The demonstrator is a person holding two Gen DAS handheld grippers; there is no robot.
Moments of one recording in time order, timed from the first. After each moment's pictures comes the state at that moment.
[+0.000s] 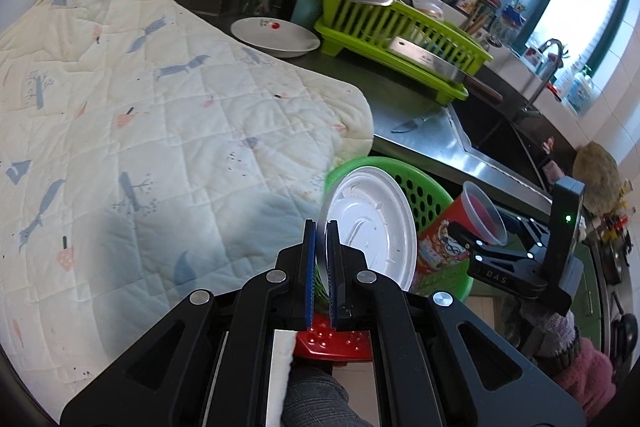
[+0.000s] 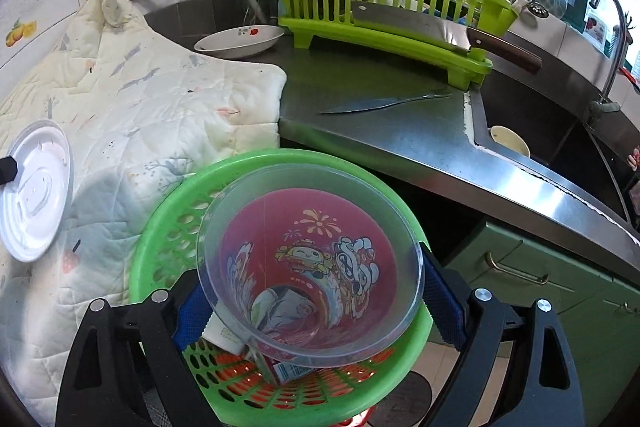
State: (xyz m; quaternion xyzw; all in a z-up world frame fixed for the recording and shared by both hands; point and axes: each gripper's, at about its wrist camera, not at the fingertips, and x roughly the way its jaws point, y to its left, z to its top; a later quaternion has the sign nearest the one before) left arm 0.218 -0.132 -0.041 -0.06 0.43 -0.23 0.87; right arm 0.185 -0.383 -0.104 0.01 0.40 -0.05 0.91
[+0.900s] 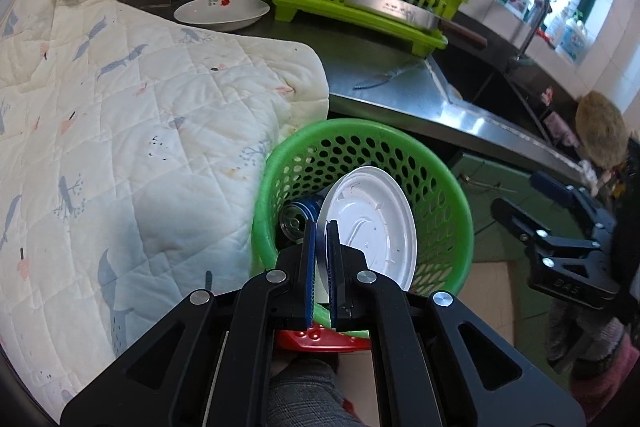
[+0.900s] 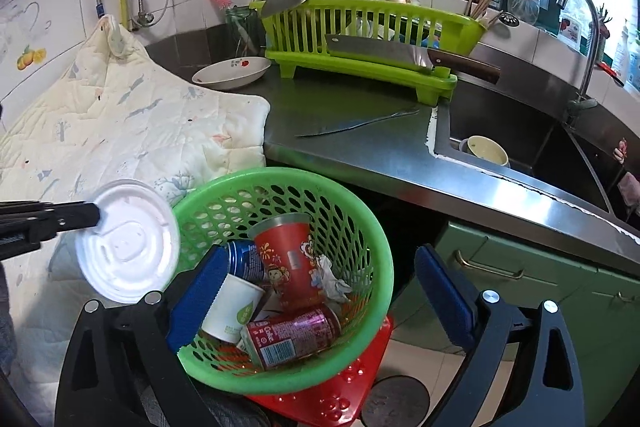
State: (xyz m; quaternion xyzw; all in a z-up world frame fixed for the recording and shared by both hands) left arm 0.209 -0.211 -0.070 0.01 0.45 -0.25 0.86; right arm 0.132 -0.402 -0.072 0.02 0.36 -0.05 0.93
